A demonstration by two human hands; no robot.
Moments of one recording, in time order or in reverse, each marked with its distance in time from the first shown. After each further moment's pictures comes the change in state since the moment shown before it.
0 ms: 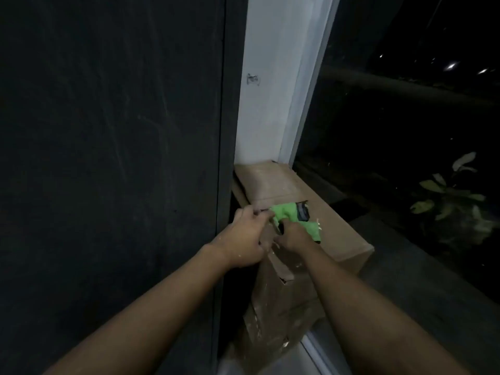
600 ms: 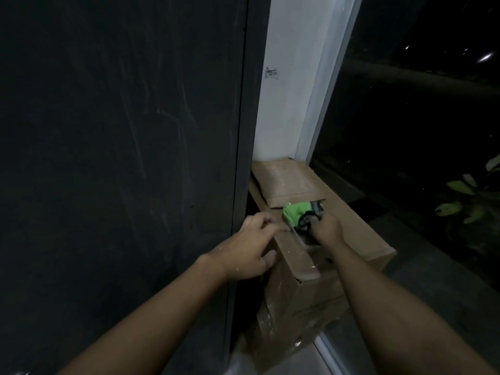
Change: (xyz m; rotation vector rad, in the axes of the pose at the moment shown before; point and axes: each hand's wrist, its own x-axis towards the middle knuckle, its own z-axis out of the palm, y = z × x) left_hand -0.029 -0.013 -0.003 -0.060 -0.036 0.092; right_hand 0.005 0.018 -0.022 0.345 0.305 0.209
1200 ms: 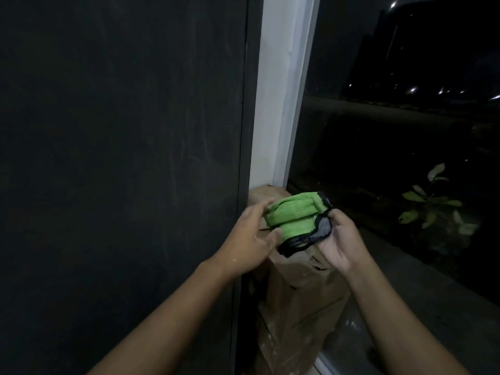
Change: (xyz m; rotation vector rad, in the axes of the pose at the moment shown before) left_hand -0.039 0.051 -0.061 -0.426 0.302 0.045; right_hand -0.169 -0.101 -0.133 1.665 -0.355 0.143
